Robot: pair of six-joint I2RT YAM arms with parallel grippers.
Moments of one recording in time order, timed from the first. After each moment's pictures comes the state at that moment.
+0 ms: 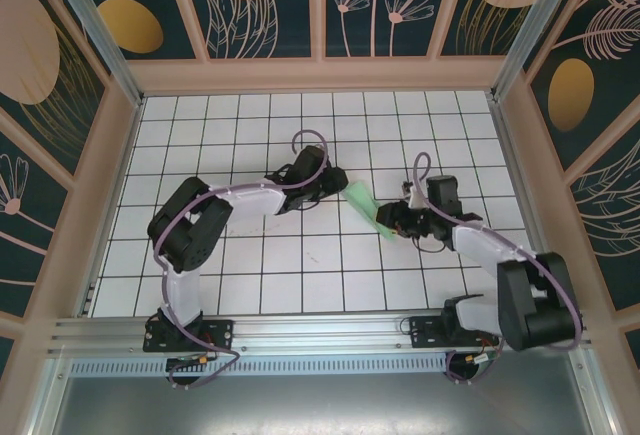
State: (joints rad) left arm -0.73 1.93 1.15 0.10 0.07 -0.97; right arm 0.21 1.23 0.51 -0.12 -0.70 0.59
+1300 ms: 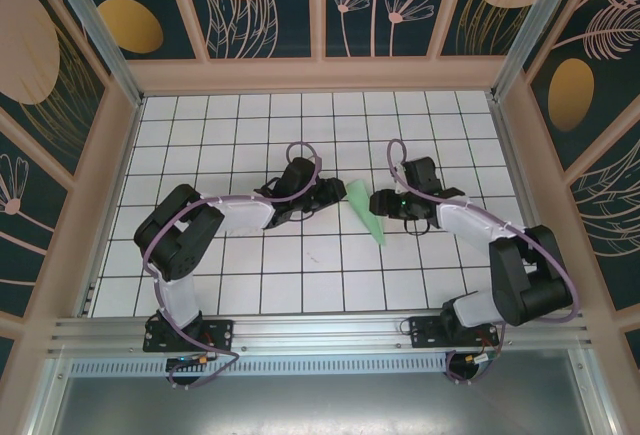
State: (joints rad) left arm -0.73 1.86 0.96 0.28 0.22 -1.03; right arm 0.34 1.41 0.71 -0.28 -0.30 0.39
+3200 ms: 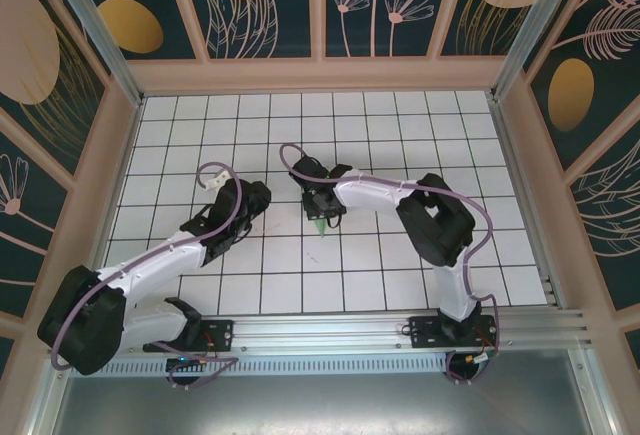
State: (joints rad) left arm -0.58 1.19 0.56 0.01 -0.27 -1.09; right arm 0.86 2.01 1.40 -0.65 0.14 0.64
